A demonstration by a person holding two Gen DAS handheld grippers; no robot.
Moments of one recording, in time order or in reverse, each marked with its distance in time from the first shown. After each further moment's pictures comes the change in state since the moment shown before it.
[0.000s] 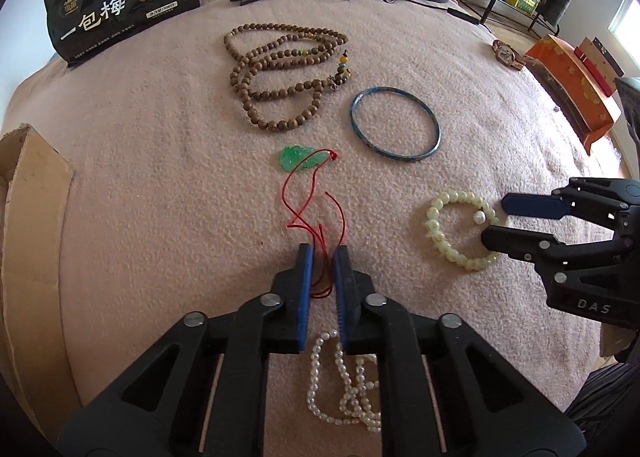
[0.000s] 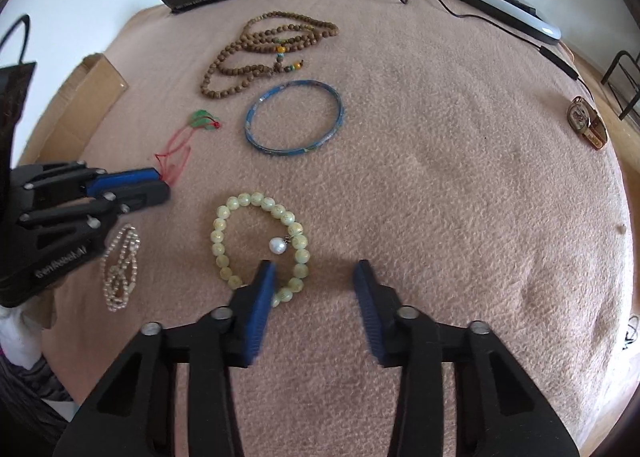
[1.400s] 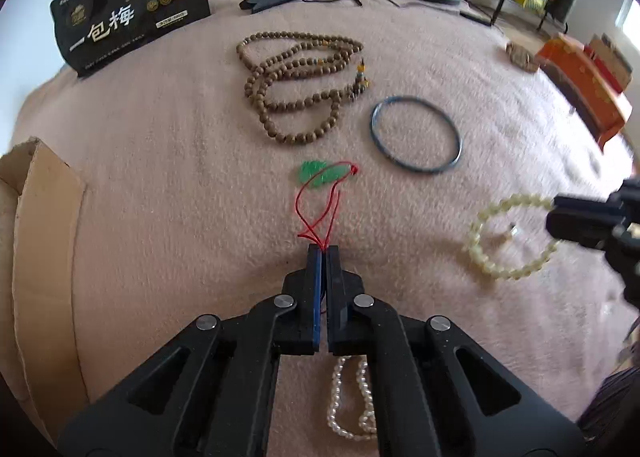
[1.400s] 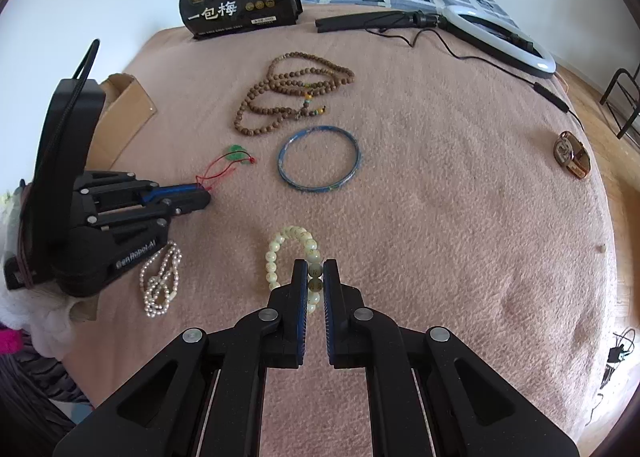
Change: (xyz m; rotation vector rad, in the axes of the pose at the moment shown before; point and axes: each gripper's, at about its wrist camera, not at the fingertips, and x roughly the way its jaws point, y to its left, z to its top) left arm -0.002 0.005 0.006 -0.011 -0.041 0.039; right arm -0.043 0.016 0.001 -0.023 -0.105 0.019
